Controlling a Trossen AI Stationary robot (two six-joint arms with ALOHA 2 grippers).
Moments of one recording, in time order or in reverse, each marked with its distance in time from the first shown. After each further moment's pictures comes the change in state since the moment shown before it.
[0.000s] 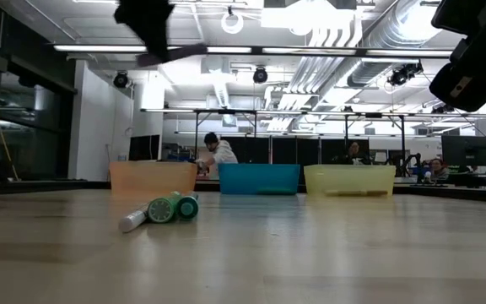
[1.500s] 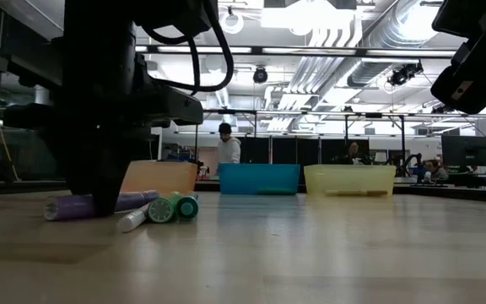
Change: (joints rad) left arm -0.261 0.430 -0.269 0.418 0.449 -0.961; right arm 0.000 0.001 0.000 -0.024 0.000 0.000
